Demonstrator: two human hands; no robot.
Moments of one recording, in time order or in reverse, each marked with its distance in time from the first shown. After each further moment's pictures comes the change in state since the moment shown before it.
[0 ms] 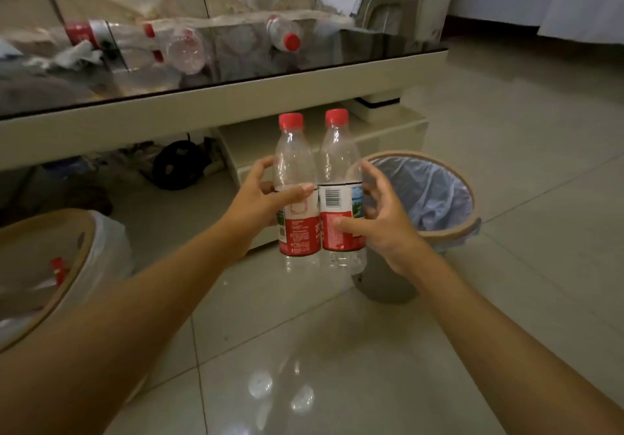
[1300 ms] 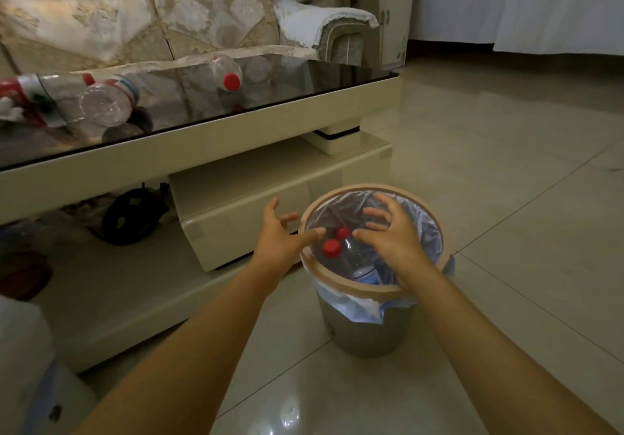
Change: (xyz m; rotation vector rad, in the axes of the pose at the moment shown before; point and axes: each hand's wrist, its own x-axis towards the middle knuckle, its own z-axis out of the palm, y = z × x) left_hand 0.099 -0.031 0.103 0.103 0.081 -0.047; right_hand 0.063 0.023 -0.100 -0.114 0.363 0.073
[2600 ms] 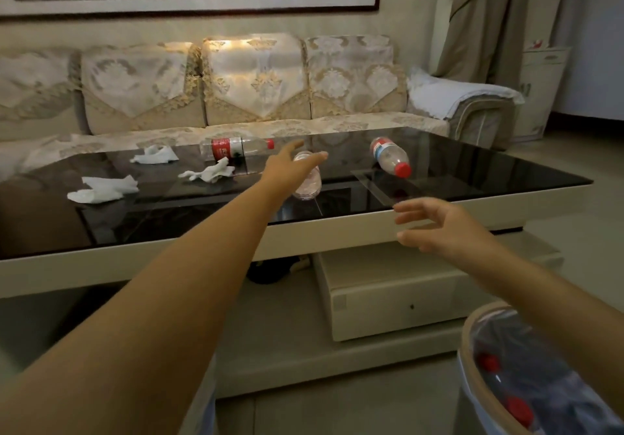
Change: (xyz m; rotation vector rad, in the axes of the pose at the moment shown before) left_hand 0.082 0.146 -0.286 0.225 0.366 0.142; right_hand 0.033 -0.184 0.162 -0.349 -0.454 -0.290
